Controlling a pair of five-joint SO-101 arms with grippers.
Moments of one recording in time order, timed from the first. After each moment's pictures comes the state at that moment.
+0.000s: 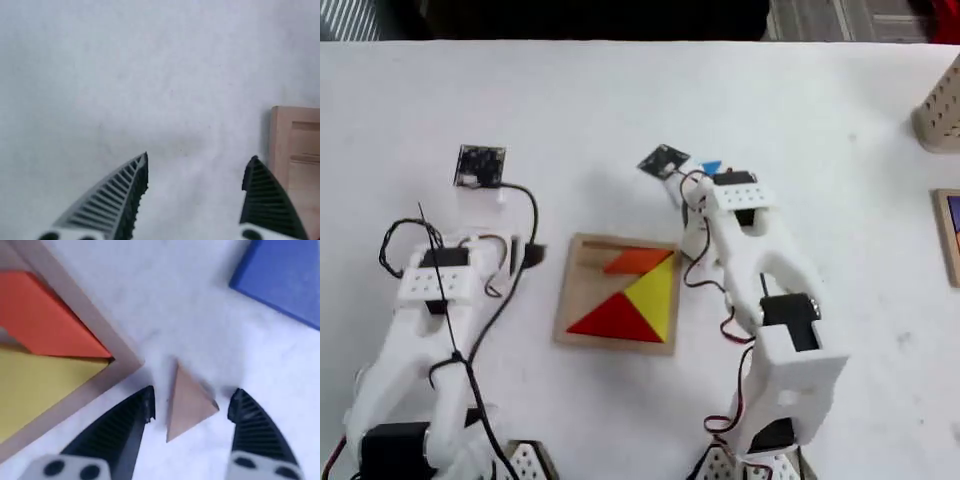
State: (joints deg) left arm -9.0 -22.6 55.7 38.1 -6.5; right arm -11.3 19.0 12.6 60.9 42.6
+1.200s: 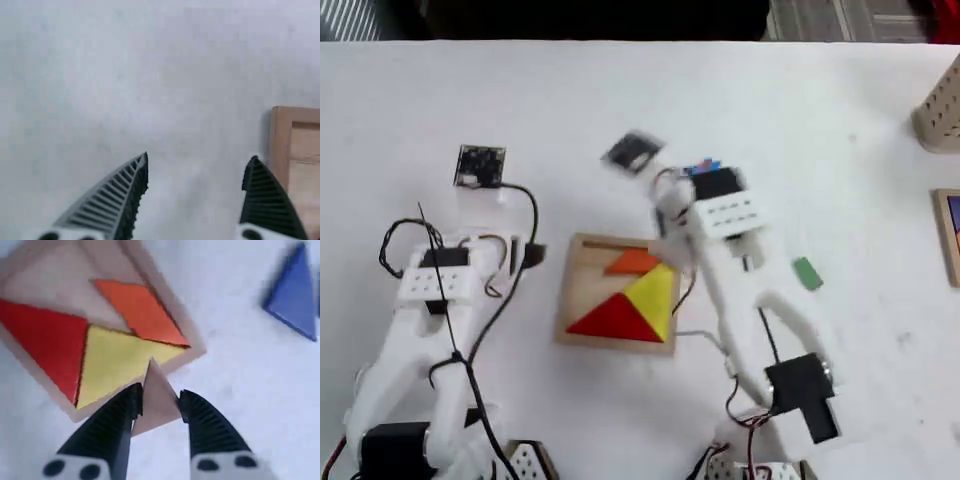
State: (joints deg) left arm -9.0 -22.6 55.7 38.1 -6.5; right arm -24.1 -1.8 16.9 74.5 41.6
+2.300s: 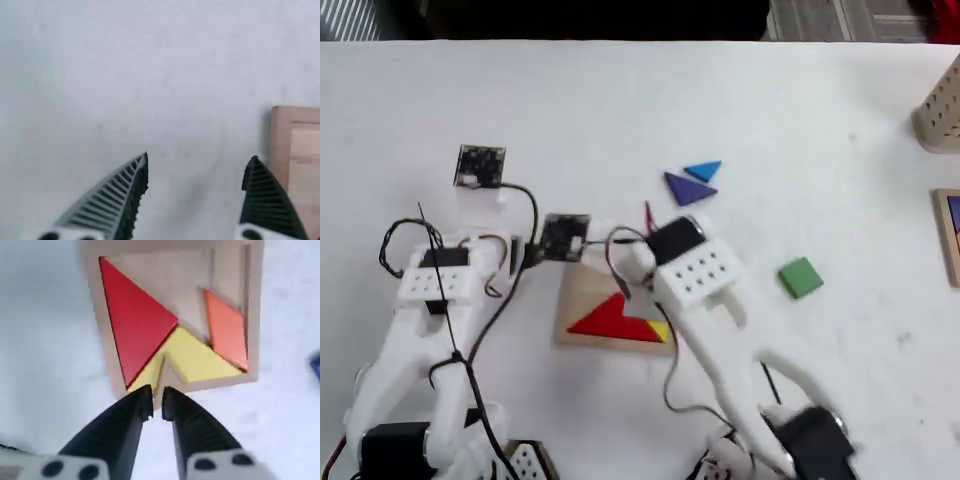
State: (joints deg) left arm -9.0 -22.6 55.7 38.1 -6.5; right arm -35.4 -19.7 30.1 76.6 44.0
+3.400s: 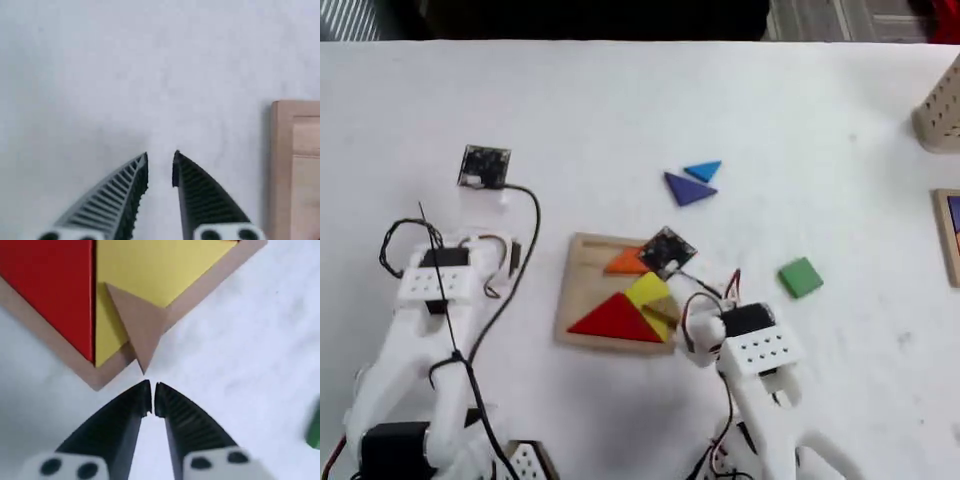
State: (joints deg) left arm -9.0 -22.5 55.7 38.1 -9.0; right arm -20.3 -42.0 69.9 53.1 29.3
